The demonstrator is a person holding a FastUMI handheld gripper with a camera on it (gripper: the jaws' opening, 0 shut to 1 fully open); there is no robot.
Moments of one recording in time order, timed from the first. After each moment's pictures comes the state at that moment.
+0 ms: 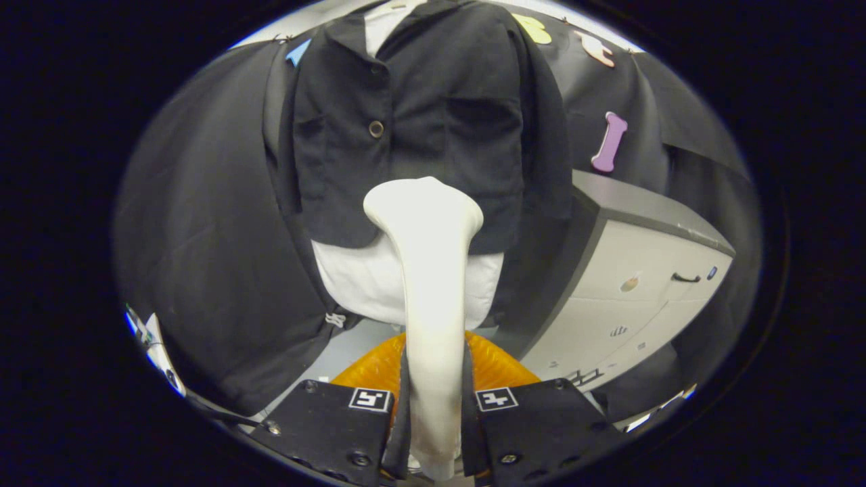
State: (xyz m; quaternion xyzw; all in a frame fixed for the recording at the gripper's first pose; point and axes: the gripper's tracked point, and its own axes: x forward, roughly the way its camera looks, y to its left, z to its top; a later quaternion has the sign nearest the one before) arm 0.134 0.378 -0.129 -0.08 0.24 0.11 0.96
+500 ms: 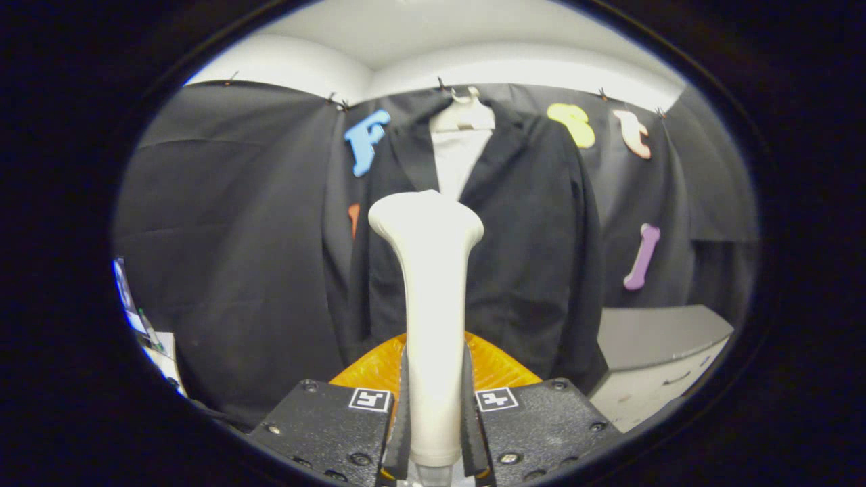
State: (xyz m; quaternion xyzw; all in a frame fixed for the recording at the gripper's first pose) arm 0.126 0.486 0.057 -0.10 -0.02 0.22 0.97
